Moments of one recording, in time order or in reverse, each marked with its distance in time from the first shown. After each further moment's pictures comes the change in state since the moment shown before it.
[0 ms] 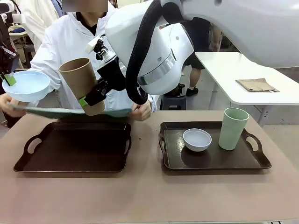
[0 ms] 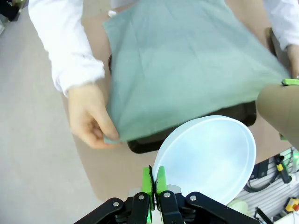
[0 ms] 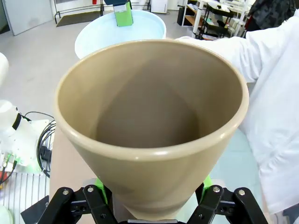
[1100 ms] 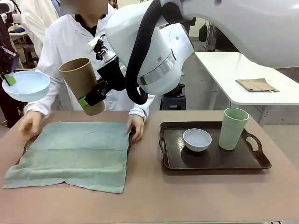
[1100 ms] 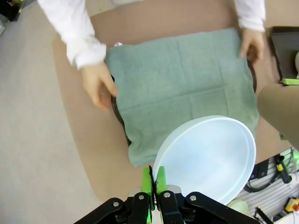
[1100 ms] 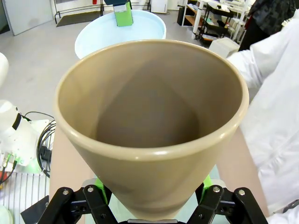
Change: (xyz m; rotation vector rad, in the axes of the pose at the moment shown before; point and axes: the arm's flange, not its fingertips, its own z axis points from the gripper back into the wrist) left arm 0.000 0.000 0.000 0.000 0.000 0.000; right arm 0.000 0.000 0.000 0.000 0.000 0.000
